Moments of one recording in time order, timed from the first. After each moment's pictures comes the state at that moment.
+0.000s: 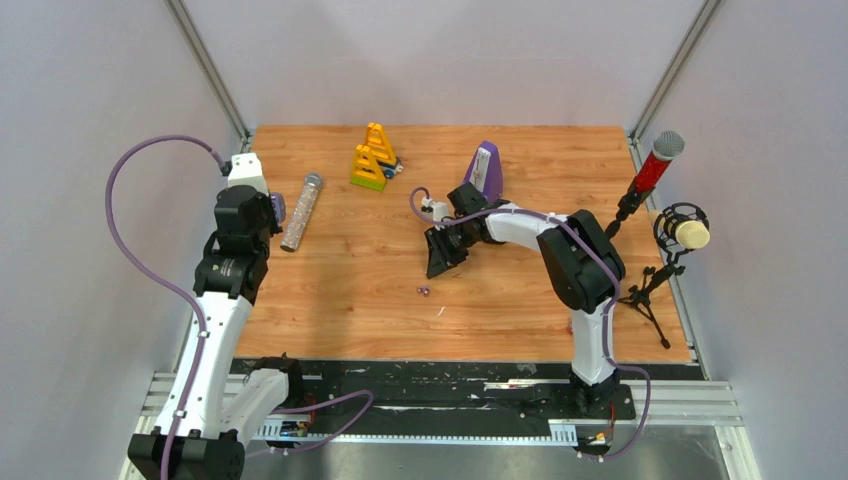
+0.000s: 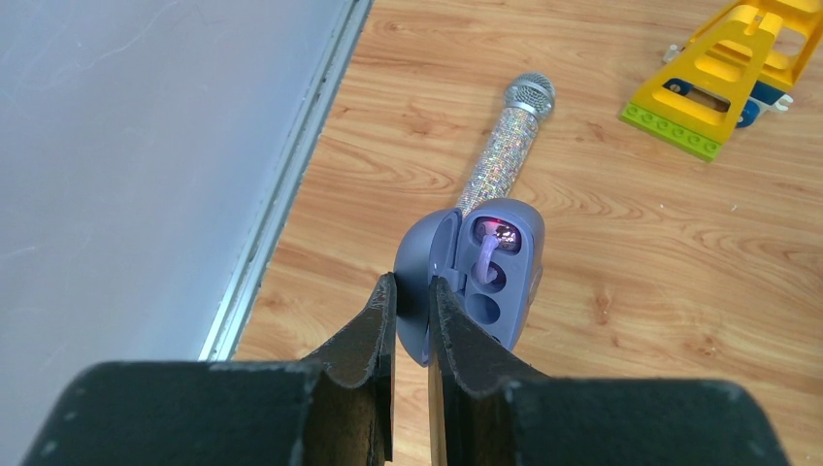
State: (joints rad) left arm -0.06 0.88 0.96 -0.46 -0.35 -0.03; right arm 0.58 2.02 1.30 -0.40 -0.62 0.05
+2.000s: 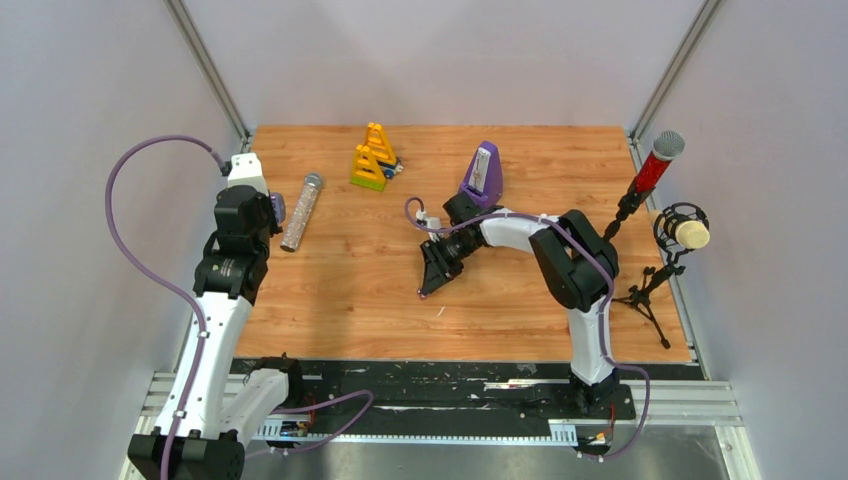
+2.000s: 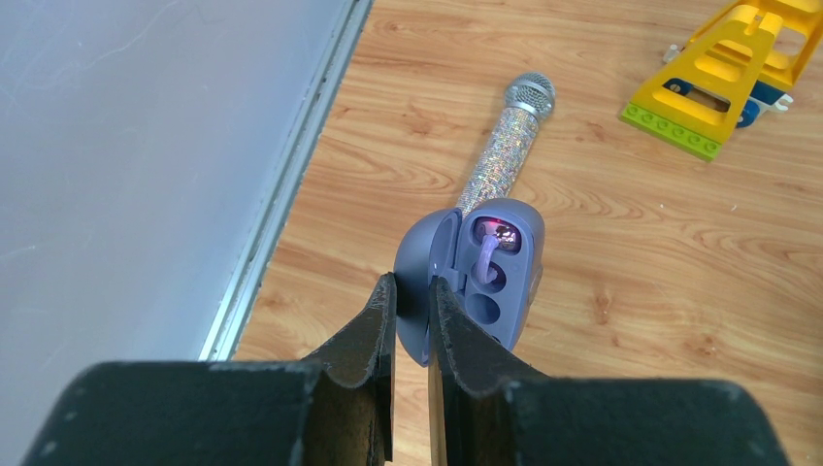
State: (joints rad) left arm -0.06 0.88 0.96 -0.46 -0.35 -0.03; right arm 0.61 2.07 1.30 -0.45 -0.83 0.01
